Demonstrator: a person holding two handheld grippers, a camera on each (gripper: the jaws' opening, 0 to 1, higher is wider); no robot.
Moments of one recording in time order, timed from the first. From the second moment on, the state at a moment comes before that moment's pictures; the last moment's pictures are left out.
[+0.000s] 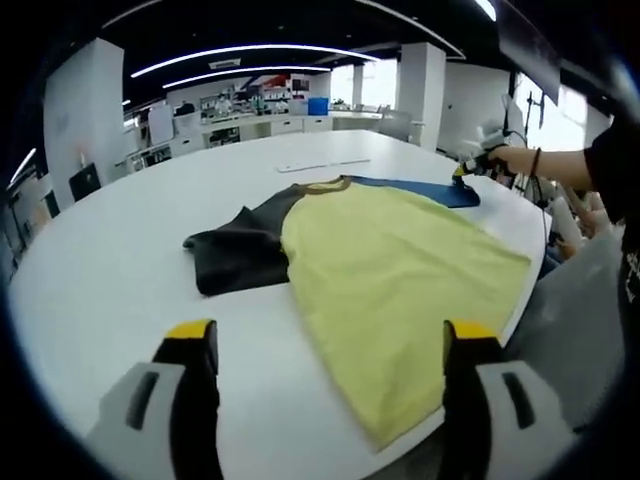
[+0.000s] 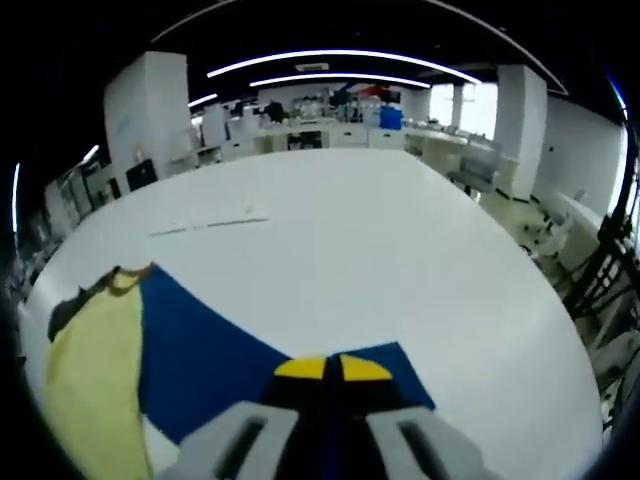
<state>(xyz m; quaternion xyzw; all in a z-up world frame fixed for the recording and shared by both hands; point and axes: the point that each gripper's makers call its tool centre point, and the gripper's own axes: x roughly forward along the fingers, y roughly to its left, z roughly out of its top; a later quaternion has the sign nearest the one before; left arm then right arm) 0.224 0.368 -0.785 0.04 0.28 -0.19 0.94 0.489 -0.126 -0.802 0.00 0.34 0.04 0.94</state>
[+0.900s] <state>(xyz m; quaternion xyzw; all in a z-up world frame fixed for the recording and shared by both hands) 0.225 0.354 -0.767 0.03 0.26 -0.19 0.95 0.510 -0.026 -0.742 -0.02 0.30 0.15 0.94</state>
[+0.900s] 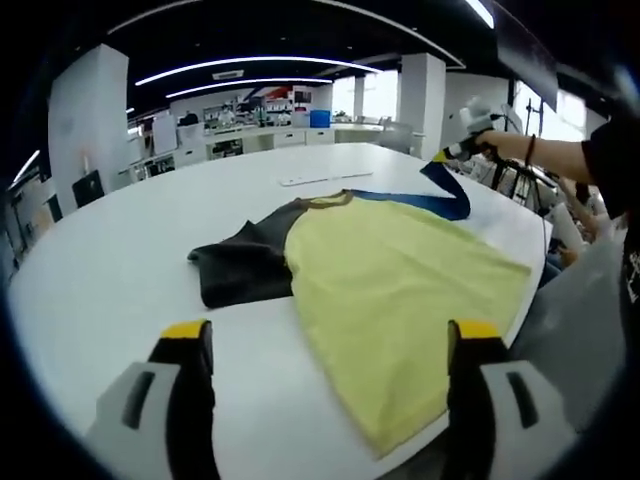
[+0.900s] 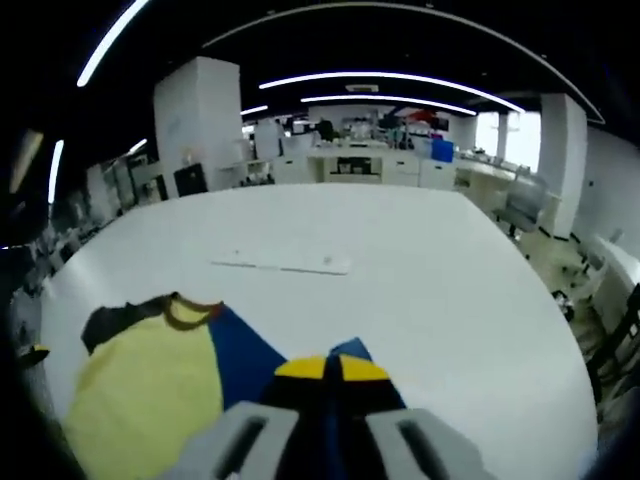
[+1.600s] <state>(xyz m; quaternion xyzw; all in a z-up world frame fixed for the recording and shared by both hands) 0.224 0.341 -0.761 0.03 0.25 -0.22 0.94 0.522 0.049 -0.716 -0.02 0.28 0.22 0.93</state>
